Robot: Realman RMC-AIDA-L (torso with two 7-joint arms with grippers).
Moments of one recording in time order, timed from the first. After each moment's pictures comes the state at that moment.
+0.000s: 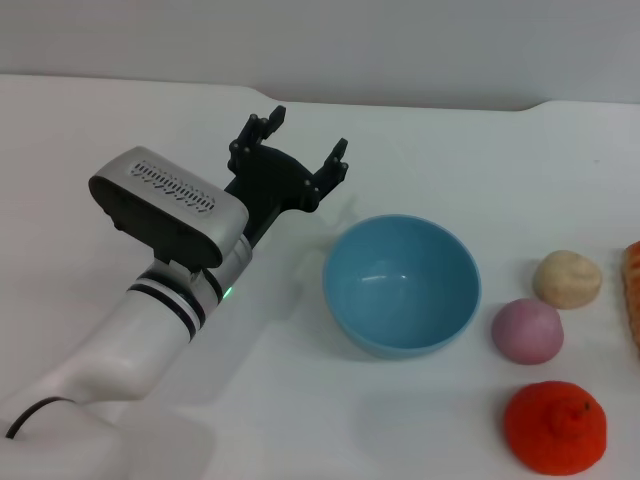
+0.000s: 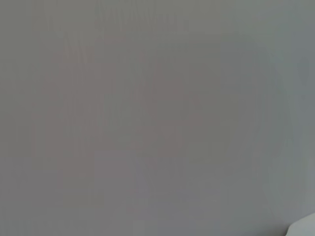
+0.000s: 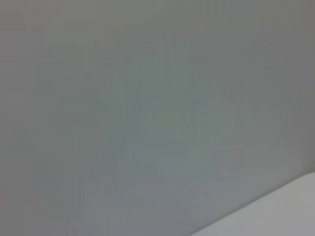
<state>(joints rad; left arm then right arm) -0.45 -2.08 2.64 0.60 2.03 -0.87 -2.80 0.37 2.08 0.16 0.07 -1.35 -1.09 0.49</state>
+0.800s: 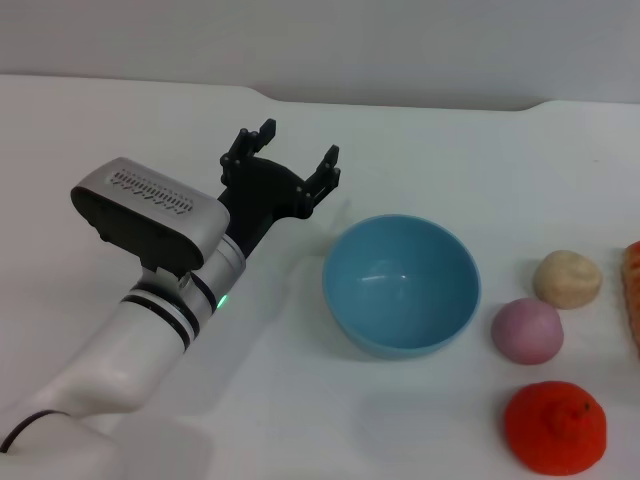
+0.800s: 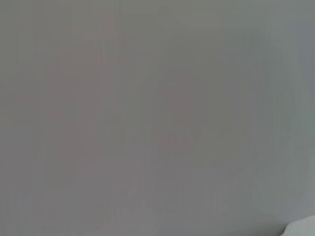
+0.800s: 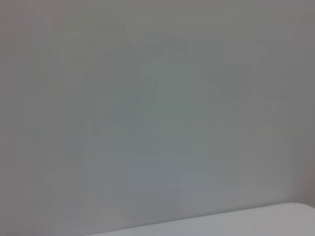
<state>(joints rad) -0.41 -2.07 2.64 0.62 2.03 -0.86 -2.88 0.34 2.08 0.22 0.18 -1.34 -1.12 0.03</state>
